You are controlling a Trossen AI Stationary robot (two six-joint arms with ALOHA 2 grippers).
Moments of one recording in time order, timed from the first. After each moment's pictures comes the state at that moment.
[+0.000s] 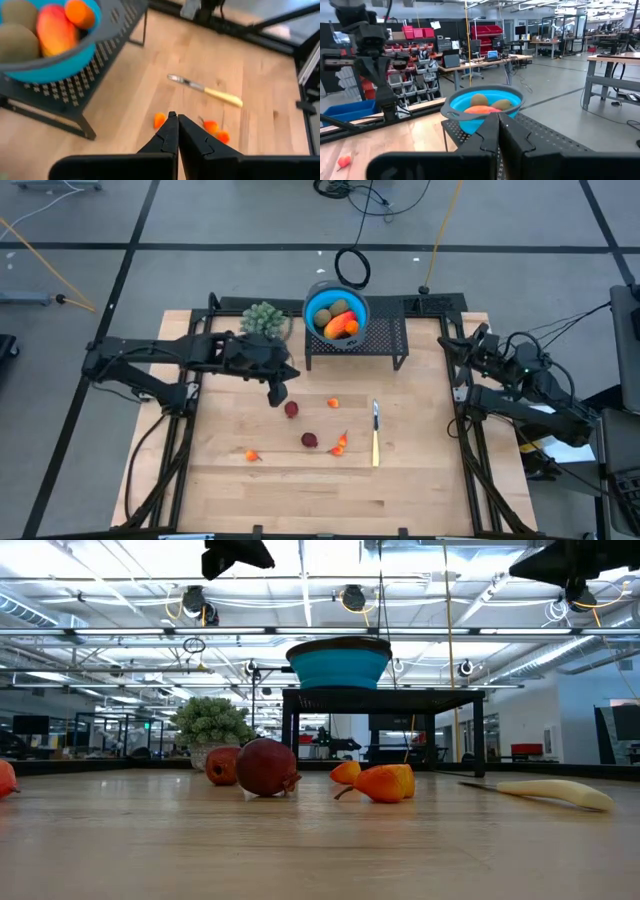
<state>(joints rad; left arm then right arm) 0.00 1.30 1.29 -0.64 -0.11 -0.31 -0.38 0.11 0.55 -0.38 0.13 0.07</state>
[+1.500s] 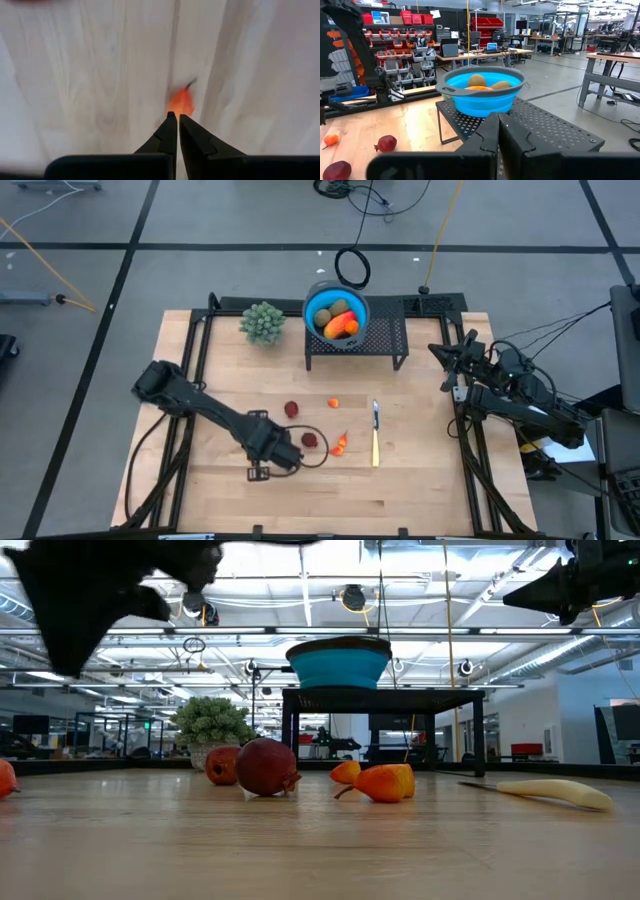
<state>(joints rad) -0.44 1.84 1.47 -1.37 0.07 -0.53 -0.38 0.04 0.40 -0.34 0.13 0.01</state>
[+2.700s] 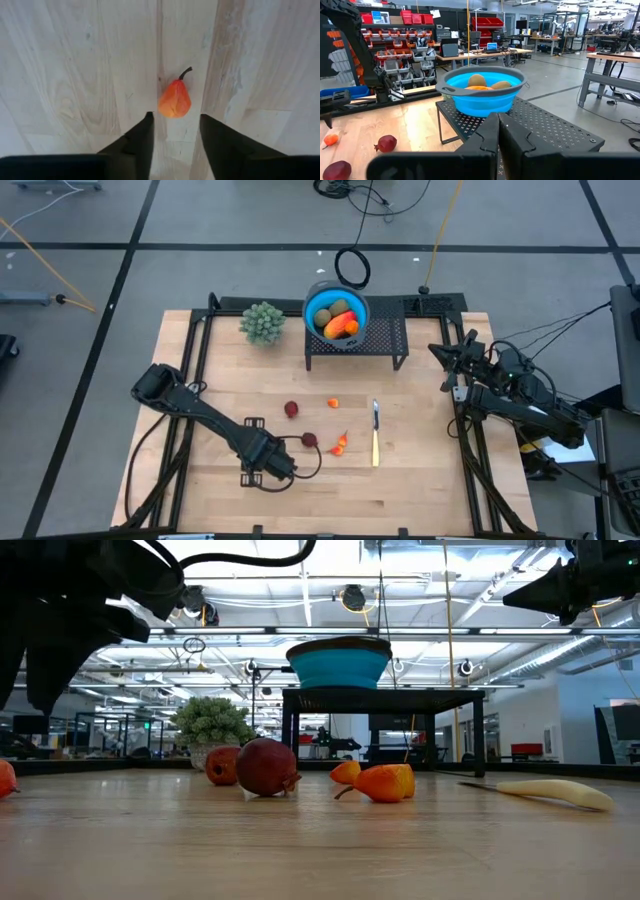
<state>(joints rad) -0.50 1.85 1.37 -1.30 0.08 -0.53 -0.38 0.04 0.40 -0.34 0.13 0.01</state>
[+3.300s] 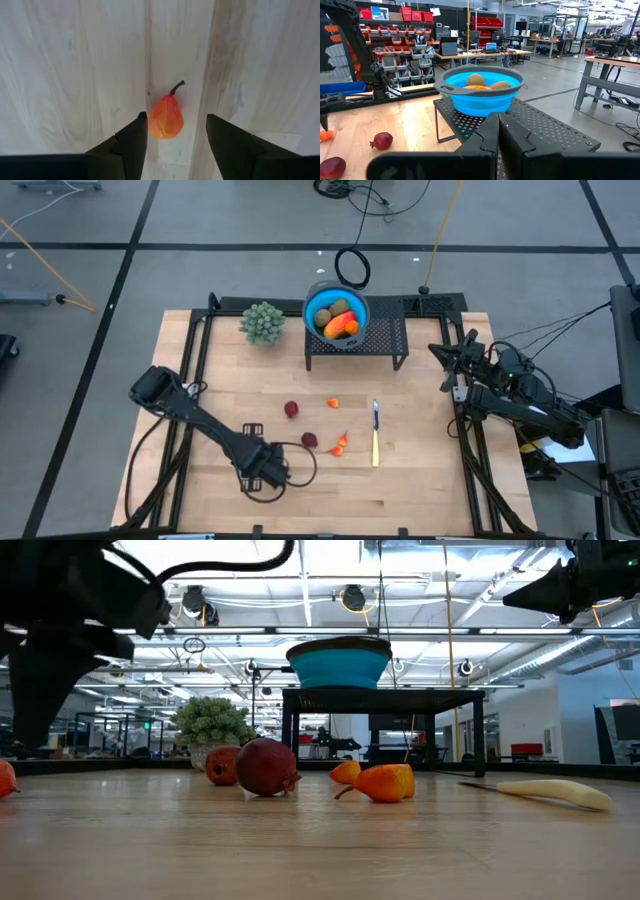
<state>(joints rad) -0.56 1.85 1.27 -1.15 0.03 -0.60 -0.38 0.04 0.40 -0.34 0.13 -0.02</state>
